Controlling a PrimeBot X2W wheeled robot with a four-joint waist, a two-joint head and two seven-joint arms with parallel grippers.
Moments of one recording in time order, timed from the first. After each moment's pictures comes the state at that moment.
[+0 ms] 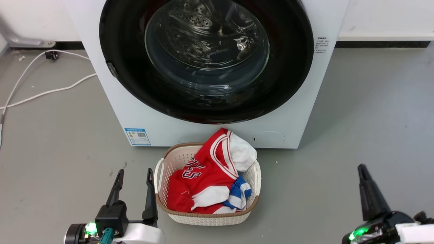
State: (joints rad) left arm 0.04 0.05 -0.09 0.09 -0.06 0.10 -0.26; right arm 0.13 -0.05 0.01 -0.11 1.76 0.13 0.03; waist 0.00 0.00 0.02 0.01
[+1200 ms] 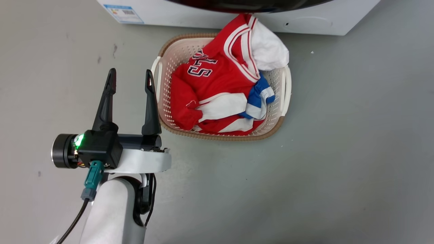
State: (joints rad) left arm -0.32 0.05 -0.12 -0.02 -0.06 0.09 -0.26; right arm -1.09 -0.39 -0.10 0.57 1.66 0.13 0.30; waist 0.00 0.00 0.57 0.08
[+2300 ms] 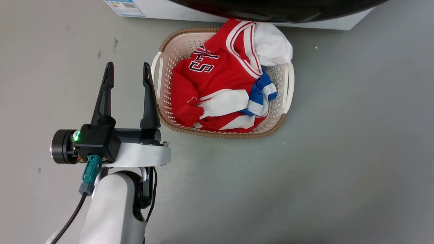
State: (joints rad) left arm -0.35 0.05 -0.12 -0.01 -0.09 0.11 -0.26; right arm -1.21 -0.42 0.12 0.64 1.54 0.13 0.56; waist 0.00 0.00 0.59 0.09
